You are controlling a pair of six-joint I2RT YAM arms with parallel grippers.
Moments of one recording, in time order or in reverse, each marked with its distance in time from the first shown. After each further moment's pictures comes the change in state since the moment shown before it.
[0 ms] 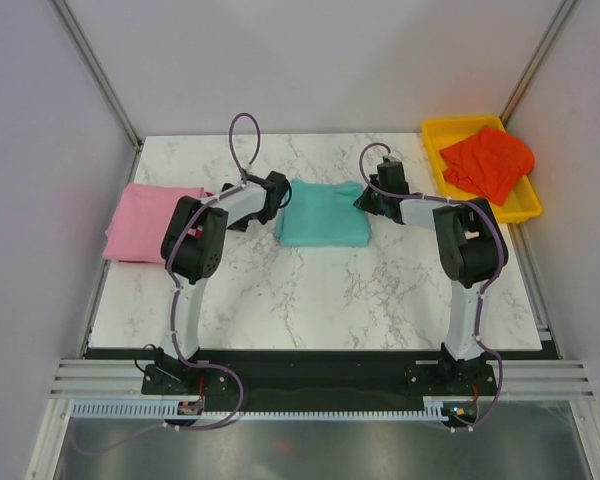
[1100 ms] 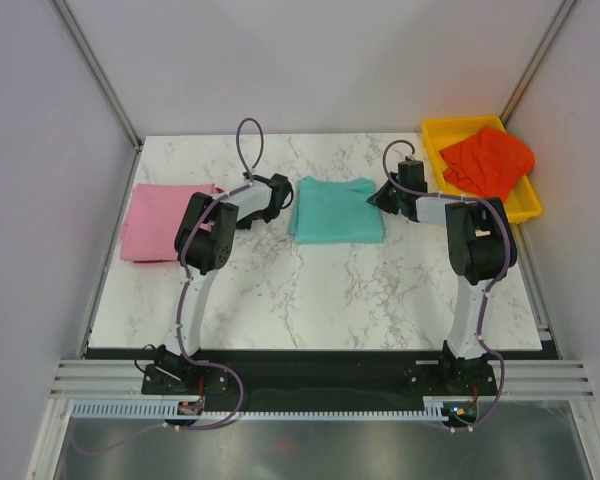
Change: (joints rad) left arm 0.030 0.178 0.121 -0.046 -0.003 -0.005; right arm -0.107 0.008 -0.020 0.027 -0.079 0.098
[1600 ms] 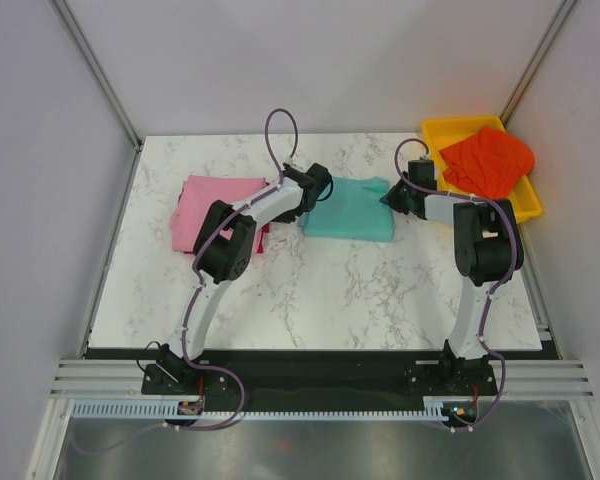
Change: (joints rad) left arm -0.189 0.022 0.240 -0.022 0.246 -0.080; right arm -0.063 -0.020 -0.001 -0.058 0.054 0.028
